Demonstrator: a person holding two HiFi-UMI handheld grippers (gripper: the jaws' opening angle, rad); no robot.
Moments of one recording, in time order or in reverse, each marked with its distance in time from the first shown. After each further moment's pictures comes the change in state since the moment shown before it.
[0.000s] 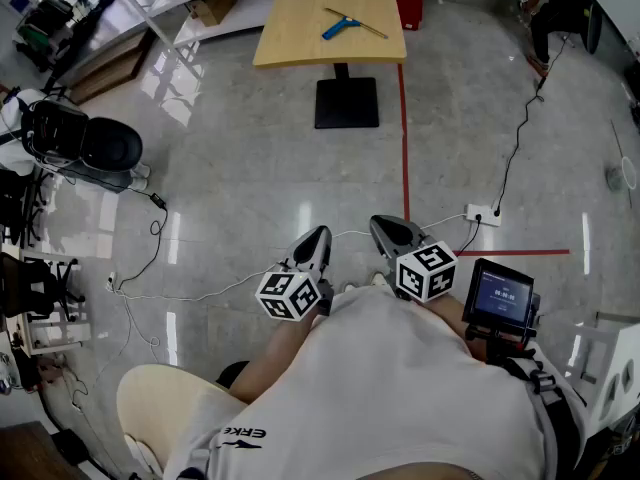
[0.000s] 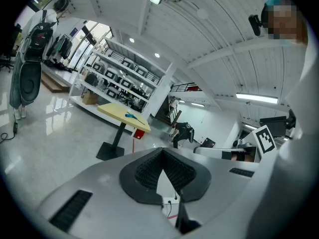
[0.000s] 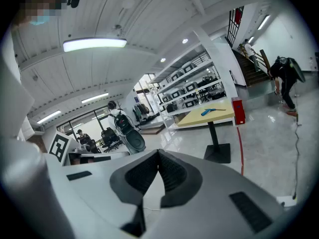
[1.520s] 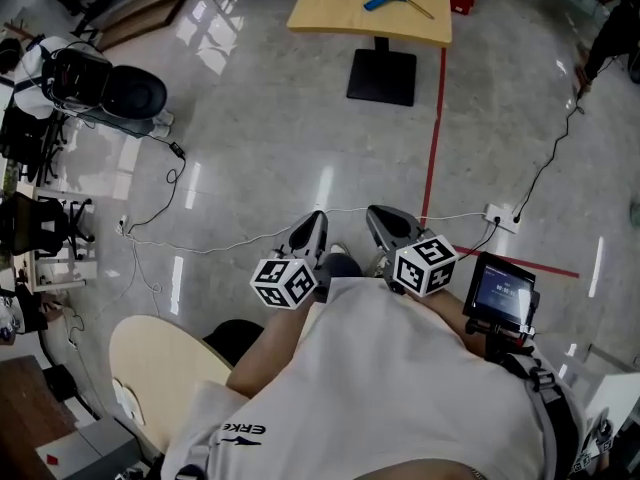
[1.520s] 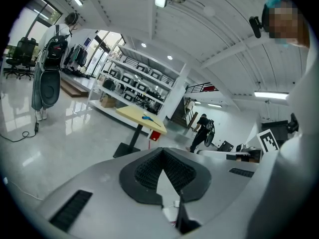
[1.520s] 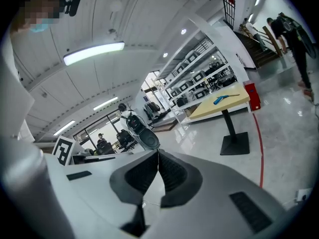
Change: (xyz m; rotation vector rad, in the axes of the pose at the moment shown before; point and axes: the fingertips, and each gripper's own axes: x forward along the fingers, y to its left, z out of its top) left arm 0.000 0.027 -0.001 -0.041 -0.032 0.205; right arm 0.033 -0.003 -0.010 0.088 0.049 0.187
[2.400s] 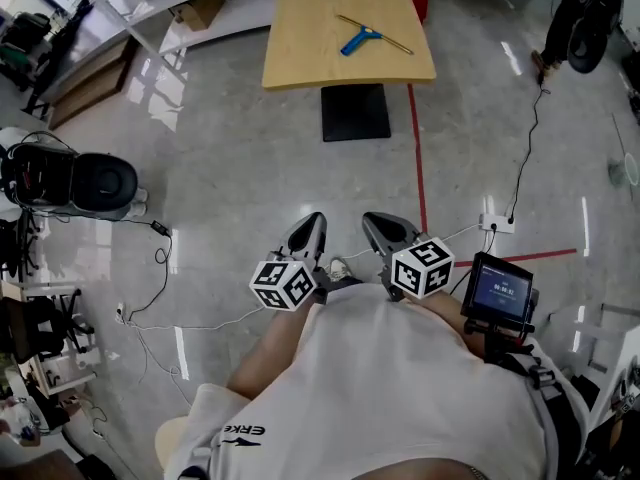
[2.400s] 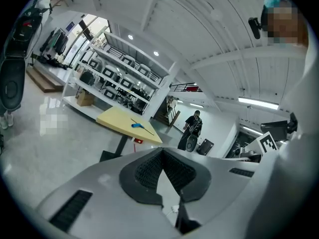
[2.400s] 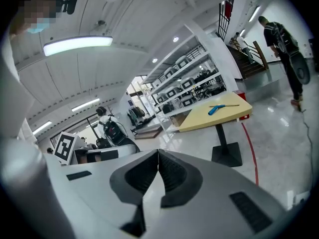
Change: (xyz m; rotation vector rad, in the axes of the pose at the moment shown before) left arm 0.142 0.110 0.124 0.043 0.046 -0.248; right arm 0.160 -0.052 0.091 0.008 -0.073 -0.194
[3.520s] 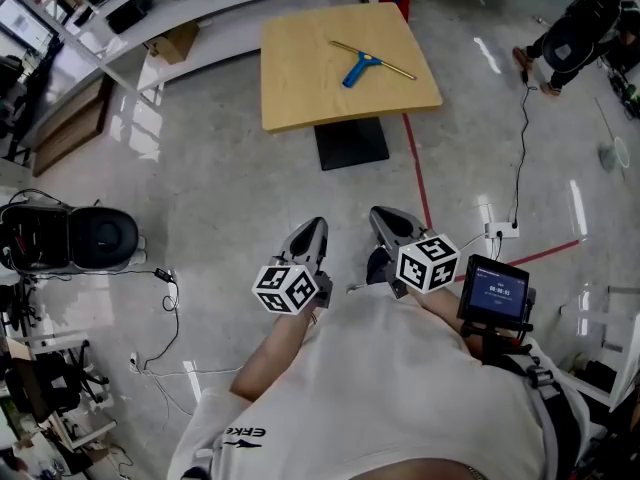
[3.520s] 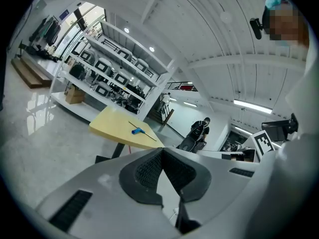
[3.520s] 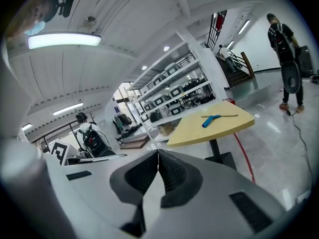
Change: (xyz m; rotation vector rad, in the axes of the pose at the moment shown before) left arm 0.066 0.091 0.073 0.006 0.045 -0.124; right arm 0.105 -0.035 0.073 0.036 -0.106 -0.170
